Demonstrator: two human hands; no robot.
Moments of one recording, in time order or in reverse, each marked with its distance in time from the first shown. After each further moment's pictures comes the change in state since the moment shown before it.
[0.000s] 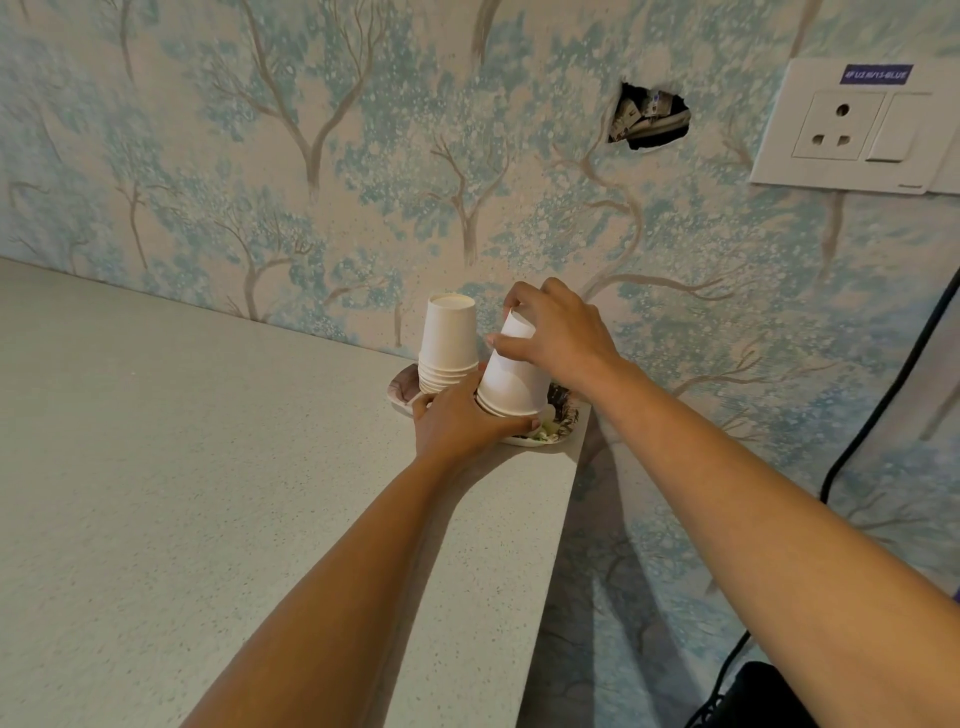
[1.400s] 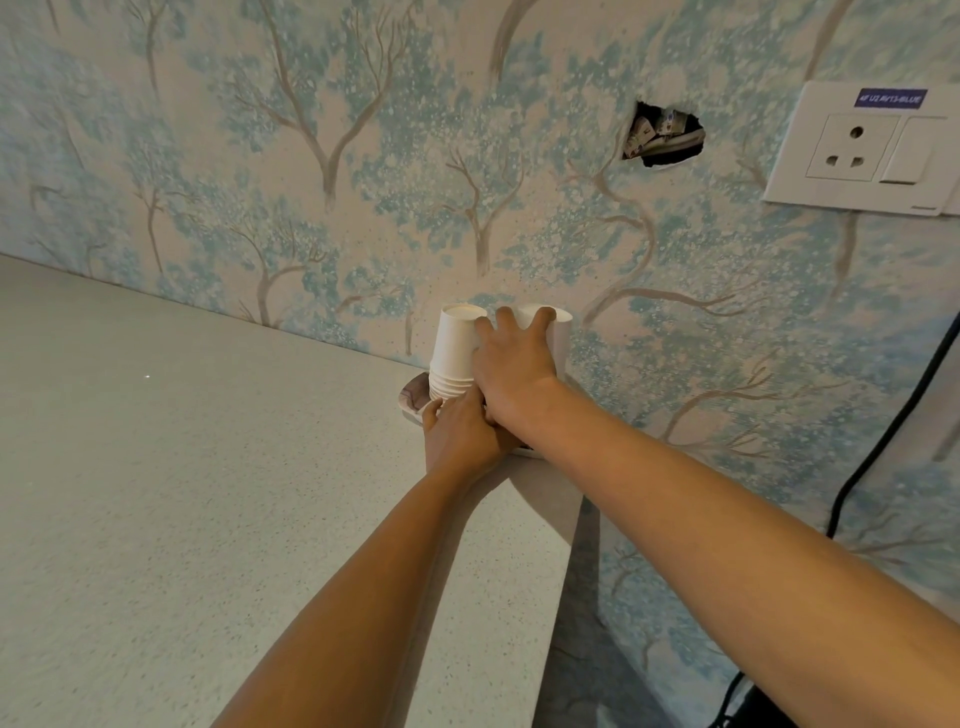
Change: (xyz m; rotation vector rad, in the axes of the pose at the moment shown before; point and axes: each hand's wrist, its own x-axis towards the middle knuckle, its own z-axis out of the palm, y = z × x) left_hand 0.013 -0.022 0.012 0.191 0.072 0.030; right_hand -0.008 -0.067 0.021 -1.000 -0.254 -0.163
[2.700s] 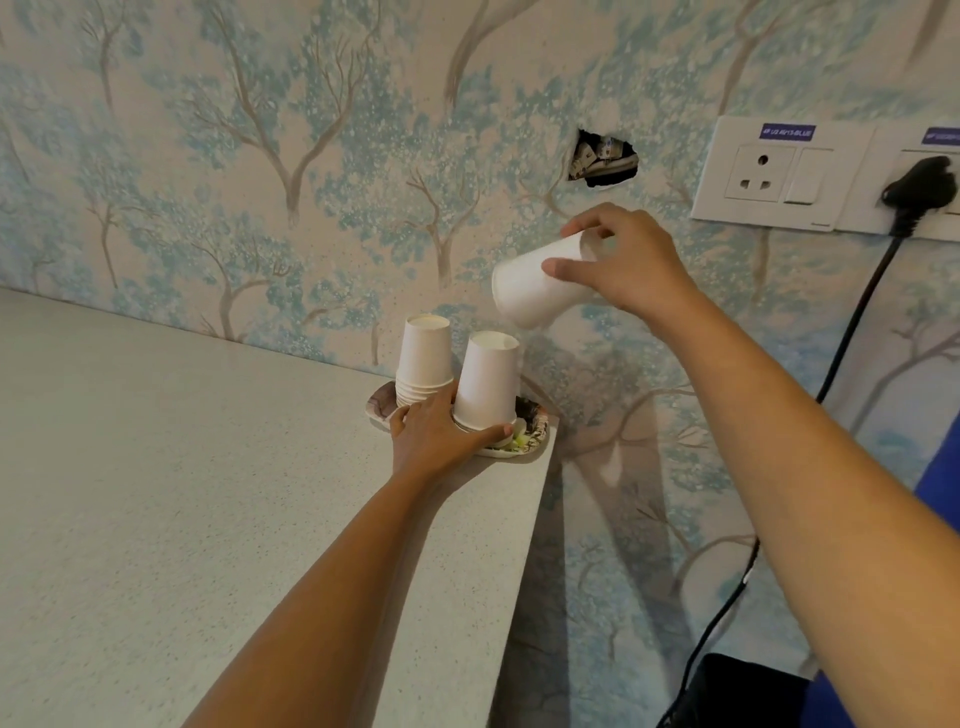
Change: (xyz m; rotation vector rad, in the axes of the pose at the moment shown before) left_hand -0.010 0.013 -0.018 -0.138 -0.098 -0.014; right_hand -0.039 0.143 -0.016 1.328 0.405 0.395
